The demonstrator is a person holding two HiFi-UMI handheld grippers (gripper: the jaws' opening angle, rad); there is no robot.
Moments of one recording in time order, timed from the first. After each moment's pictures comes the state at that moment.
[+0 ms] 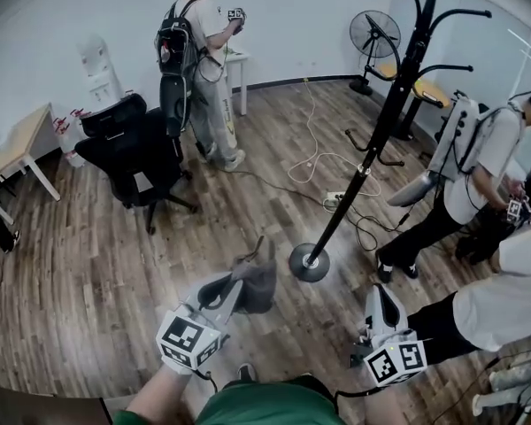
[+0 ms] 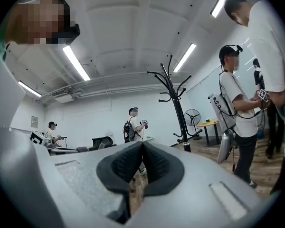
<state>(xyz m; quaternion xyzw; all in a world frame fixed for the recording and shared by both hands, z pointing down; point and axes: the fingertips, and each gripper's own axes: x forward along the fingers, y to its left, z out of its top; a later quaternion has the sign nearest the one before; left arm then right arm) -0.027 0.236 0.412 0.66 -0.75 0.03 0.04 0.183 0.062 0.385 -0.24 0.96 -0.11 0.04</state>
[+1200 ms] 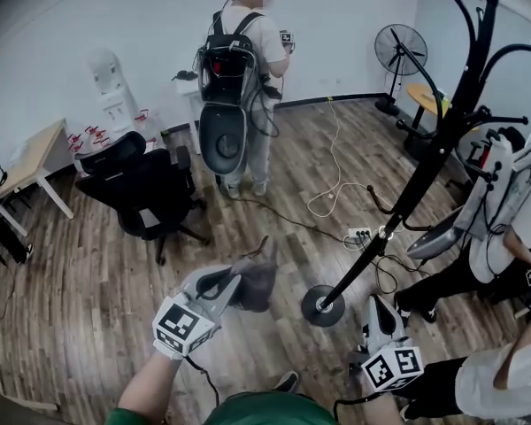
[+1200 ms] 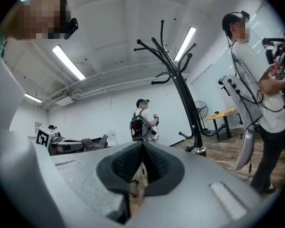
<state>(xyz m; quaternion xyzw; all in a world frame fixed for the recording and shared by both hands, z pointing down) -0.200 0.057 0.393 0.67 -0.74 0.11 -0.01 0.018 -0.121 0.406 -0.20 0.97 -0.14 0.03</state>
